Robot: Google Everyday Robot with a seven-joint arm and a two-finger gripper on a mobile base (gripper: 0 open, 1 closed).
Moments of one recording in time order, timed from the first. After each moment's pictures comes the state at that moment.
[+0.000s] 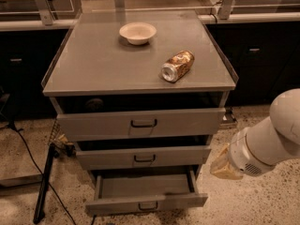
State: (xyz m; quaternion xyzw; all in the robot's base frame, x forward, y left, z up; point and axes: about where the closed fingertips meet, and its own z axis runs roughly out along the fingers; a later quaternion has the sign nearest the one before) arm 0.382 -0.193 0.737 -0.55 0.82 0.09 0.16
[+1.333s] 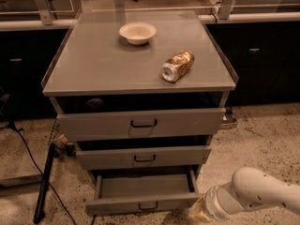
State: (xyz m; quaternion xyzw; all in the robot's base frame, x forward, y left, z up) arm 0.352 -0.171 0.475 -0.50 0.83 0.21 0.15
